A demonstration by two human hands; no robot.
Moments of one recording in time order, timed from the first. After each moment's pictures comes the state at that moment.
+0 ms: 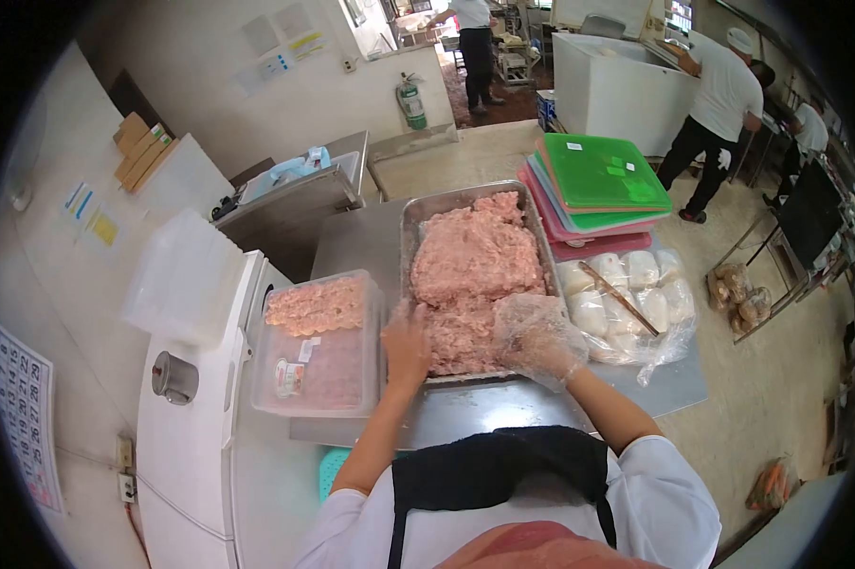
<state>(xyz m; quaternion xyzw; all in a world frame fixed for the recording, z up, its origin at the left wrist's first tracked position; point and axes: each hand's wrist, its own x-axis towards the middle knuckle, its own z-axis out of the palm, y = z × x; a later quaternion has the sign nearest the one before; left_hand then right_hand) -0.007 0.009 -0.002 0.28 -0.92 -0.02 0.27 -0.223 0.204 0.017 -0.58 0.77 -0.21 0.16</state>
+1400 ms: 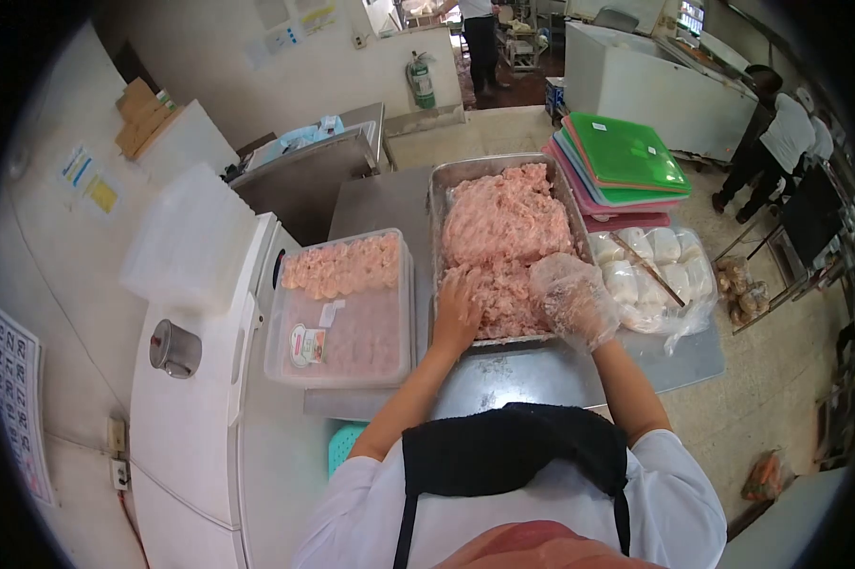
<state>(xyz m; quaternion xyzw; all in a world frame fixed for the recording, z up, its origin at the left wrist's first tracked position) -0.011 0.009 -0.020 0.17 -0.89 -0.24 0.34 -0.219 0.196 -0.020 -0.57 0.79 -0.17 -0.14</state>
